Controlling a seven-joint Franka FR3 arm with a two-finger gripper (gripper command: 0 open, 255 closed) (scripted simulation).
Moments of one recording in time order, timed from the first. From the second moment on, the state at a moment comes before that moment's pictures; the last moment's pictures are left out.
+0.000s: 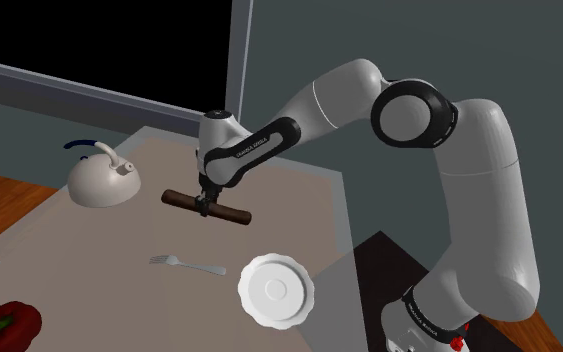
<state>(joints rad) 0.24 0.70 0.20 -1.72 -0.16 2.44 -0.10</state>
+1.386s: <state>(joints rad) 0.22 0.58 0.23 -1.72 -0.13 2.31 -0.11</state>
